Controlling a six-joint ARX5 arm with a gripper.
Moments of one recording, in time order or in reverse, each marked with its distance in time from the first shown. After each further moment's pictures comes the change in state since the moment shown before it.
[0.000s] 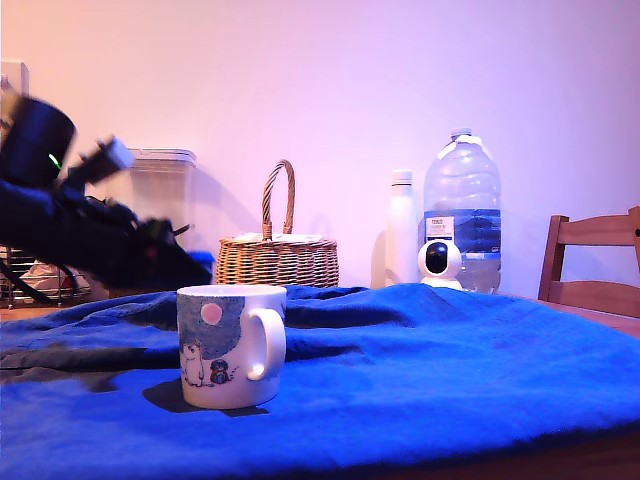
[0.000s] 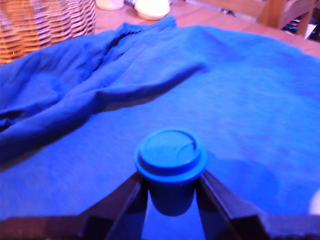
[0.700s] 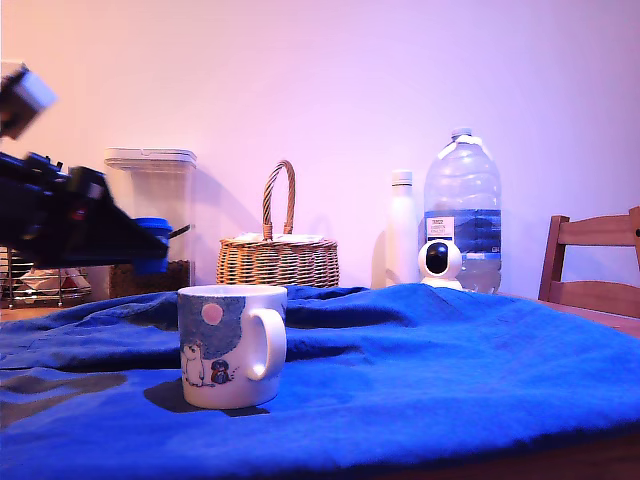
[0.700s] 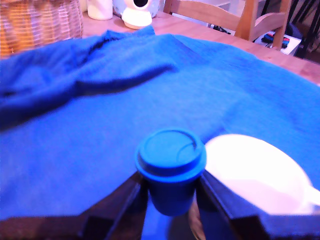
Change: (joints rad) arm 0.000 -0.340 -0.320 0.029 0.005 -0.069
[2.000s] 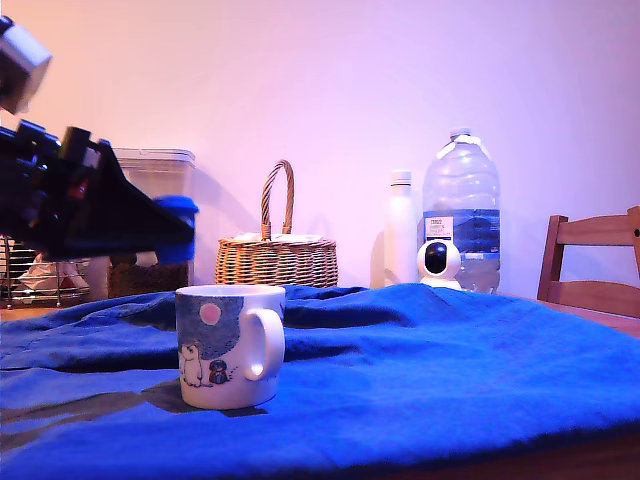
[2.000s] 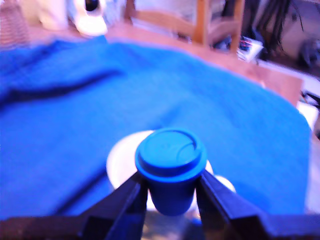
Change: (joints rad) arm -0.213 -0.132 -0.062 -0.059 -0.086 -0.058
